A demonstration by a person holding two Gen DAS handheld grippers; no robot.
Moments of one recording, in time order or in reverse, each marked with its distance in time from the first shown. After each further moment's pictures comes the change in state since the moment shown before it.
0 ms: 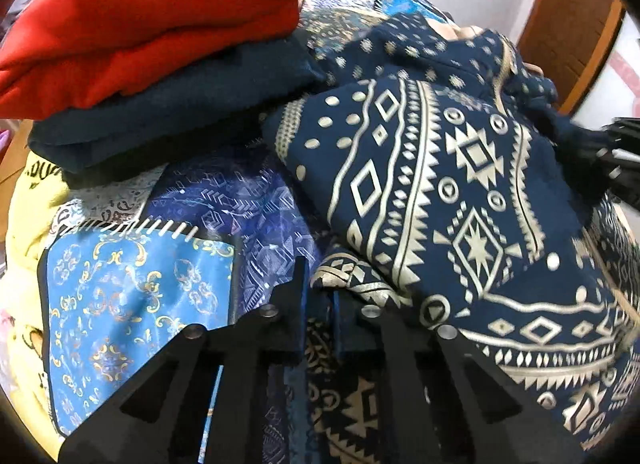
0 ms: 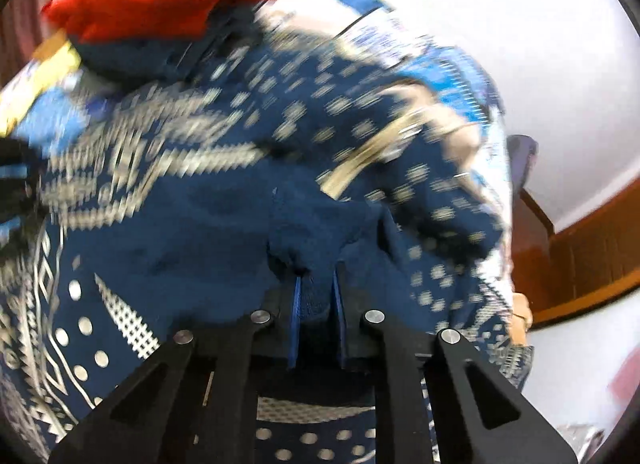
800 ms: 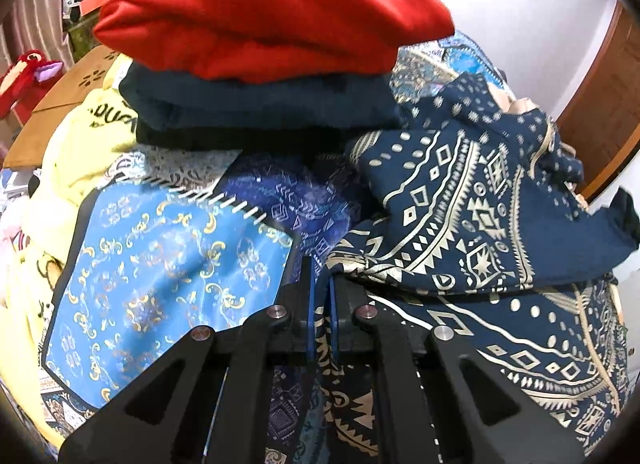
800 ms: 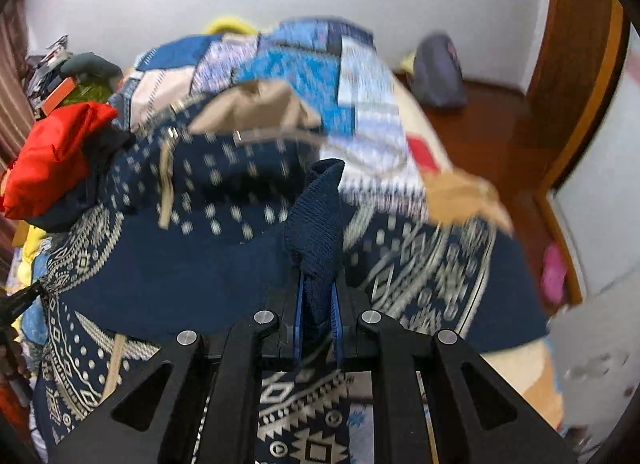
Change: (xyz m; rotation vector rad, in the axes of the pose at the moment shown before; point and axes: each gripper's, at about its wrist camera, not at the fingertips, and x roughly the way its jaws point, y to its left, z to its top) left arm -0.037 0.036 -0.023 -0.254 -0.064 0.065; right arm -0.019 -0.149 -0.095 0.597 -0.020 0.106
